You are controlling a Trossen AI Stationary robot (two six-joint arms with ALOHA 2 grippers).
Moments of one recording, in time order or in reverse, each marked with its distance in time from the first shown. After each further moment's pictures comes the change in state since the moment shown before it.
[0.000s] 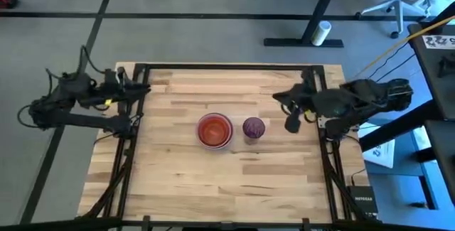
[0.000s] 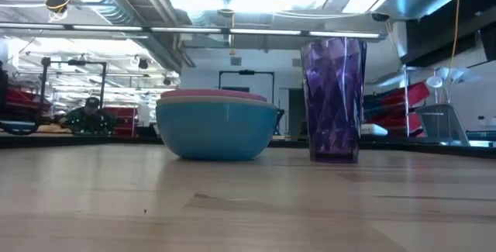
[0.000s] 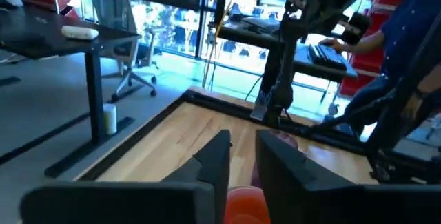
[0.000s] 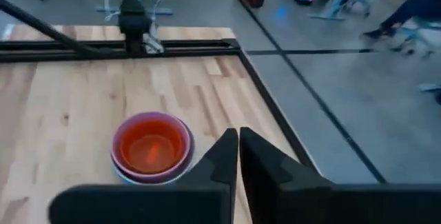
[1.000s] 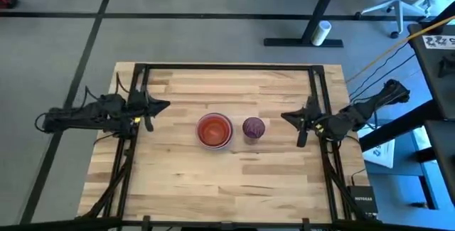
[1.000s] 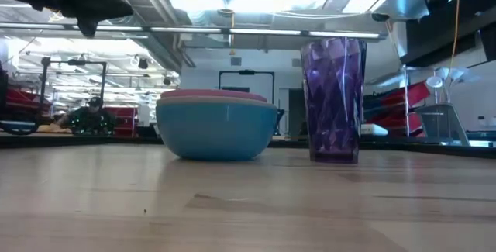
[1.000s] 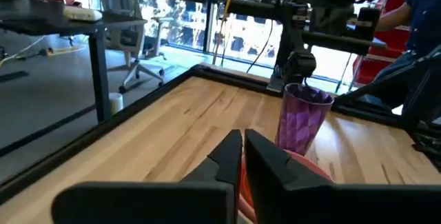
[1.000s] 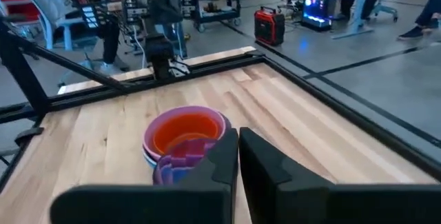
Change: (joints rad) left arm 0.001 -0.196 -0.589 0.402 -0.011 0.069; right arm 0.142 -0.579 -1.014 0.780 0.067 0.088
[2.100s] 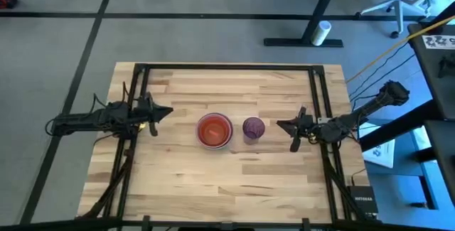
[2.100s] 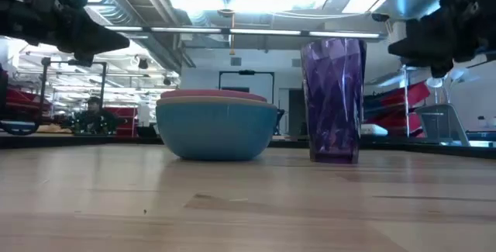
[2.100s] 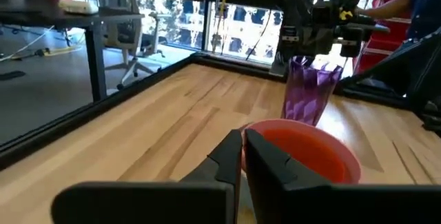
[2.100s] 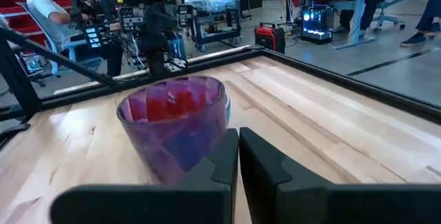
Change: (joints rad) left arm -0.001 -0.165 -0.215 0.063 0.012 0.013; right arm 0.000 -0.020 -0.487 0.604 0.026 -0.056
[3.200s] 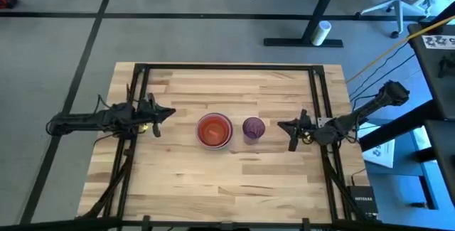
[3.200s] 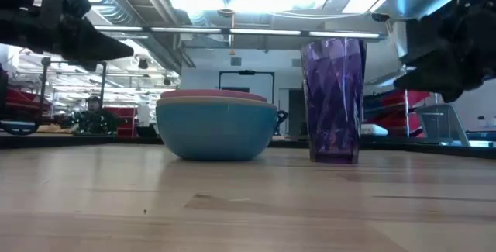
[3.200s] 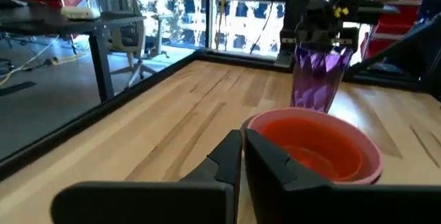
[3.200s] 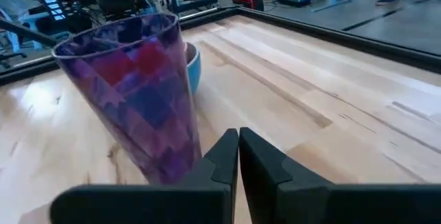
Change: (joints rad) left arm 0.002 0.070 -0.048 0.076 -0.005 0.071; right arm 0.000 0.003 -0.007 -0.253 0.040 0.211
